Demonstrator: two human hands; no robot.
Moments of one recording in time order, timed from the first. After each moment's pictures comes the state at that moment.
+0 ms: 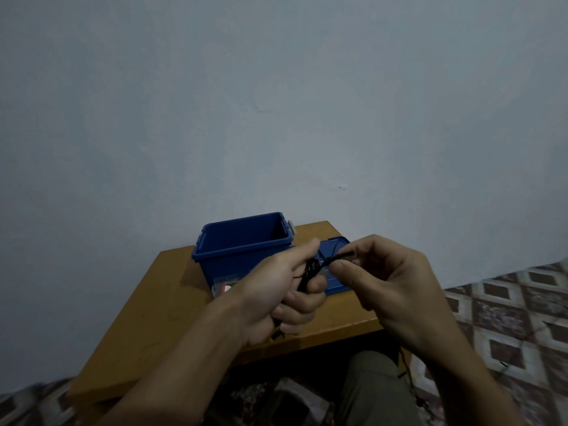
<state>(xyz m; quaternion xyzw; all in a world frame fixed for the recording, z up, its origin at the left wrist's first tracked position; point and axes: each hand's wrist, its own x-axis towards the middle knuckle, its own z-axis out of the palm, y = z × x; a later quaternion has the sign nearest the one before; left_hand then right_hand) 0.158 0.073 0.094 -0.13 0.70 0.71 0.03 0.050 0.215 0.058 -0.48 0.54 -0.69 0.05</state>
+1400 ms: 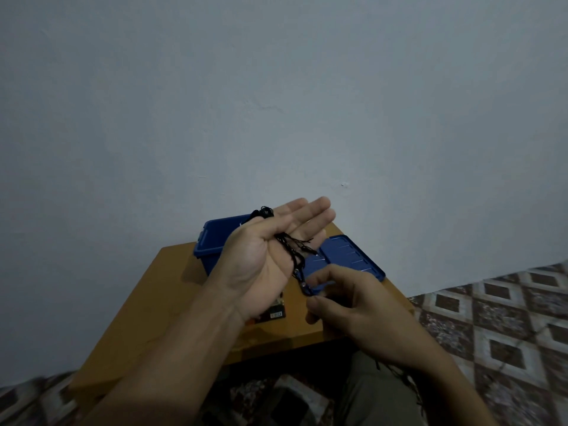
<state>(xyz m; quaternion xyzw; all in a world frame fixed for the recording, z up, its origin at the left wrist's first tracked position) 0.151 0.068 0.111 0.01 0.49 0.84 -0.23 0.056 0.202 0.044 -0.52 0.66 -0.51 0.18</state>
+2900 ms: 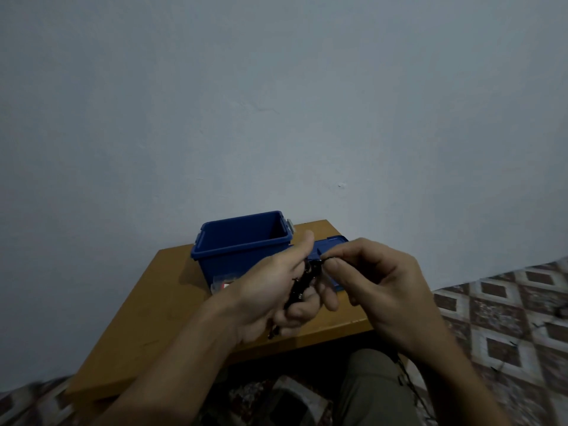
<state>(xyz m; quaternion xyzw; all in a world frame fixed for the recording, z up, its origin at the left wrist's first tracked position) 0.162 0.074 0.096 -0.12 0.76 0.64 0.03 0.057 0.208 0.055 -0.52 0.50 -0.69 0.04</state>
